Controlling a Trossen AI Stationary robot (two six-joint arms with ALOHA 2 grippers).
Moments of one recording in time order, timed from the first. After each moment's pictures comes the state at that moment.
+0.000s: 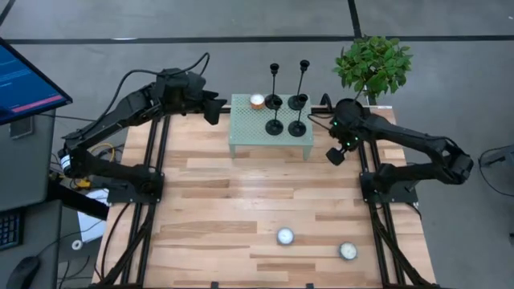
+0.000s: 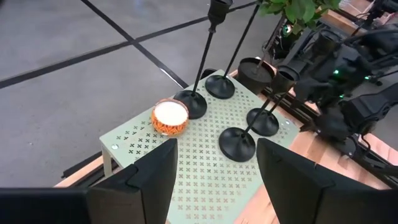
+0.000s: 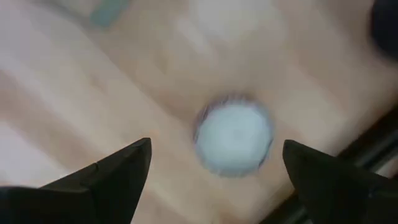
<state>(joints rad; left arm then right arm) 0.48 1.03 1.41 -0.67 -0.10 -0.28 -0.69 1.15 0.74 -0.97 0.04 0.08</state>
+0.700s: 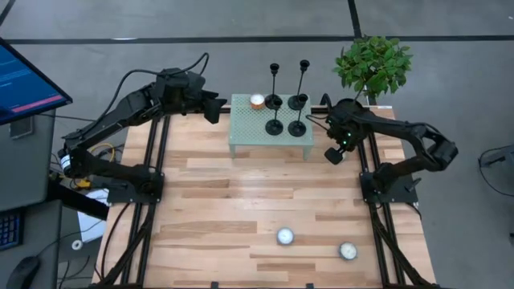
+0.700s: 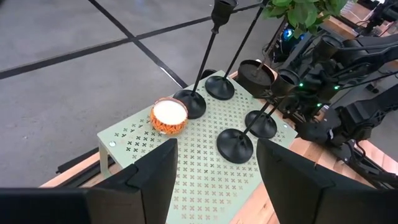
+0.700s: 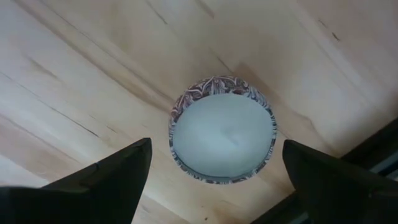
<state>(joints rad) 0.48 1.03 1.41 -0.67 -0.10 -0.32 -0.80 1.37 0.74 -0.96 -0.01 0.04</state>
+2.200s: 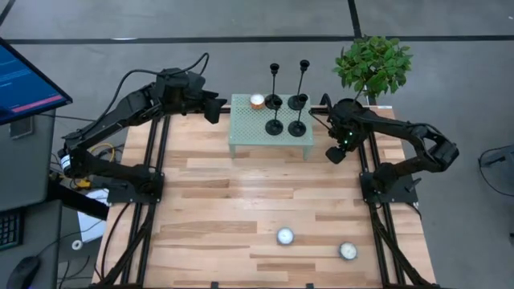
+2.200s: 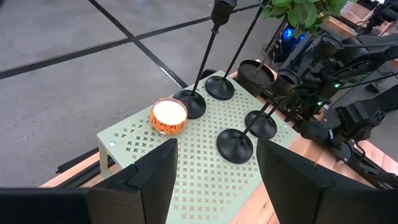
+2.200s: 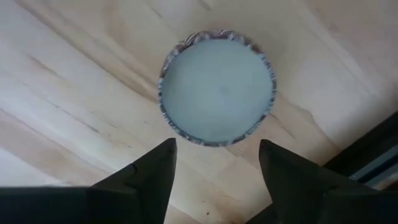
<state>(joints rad) 0.48 1.03 1.41 -0.67 -0.10 -0.32 -0.81 1.35 0.74 -0.98 -0.03 0.04</state>
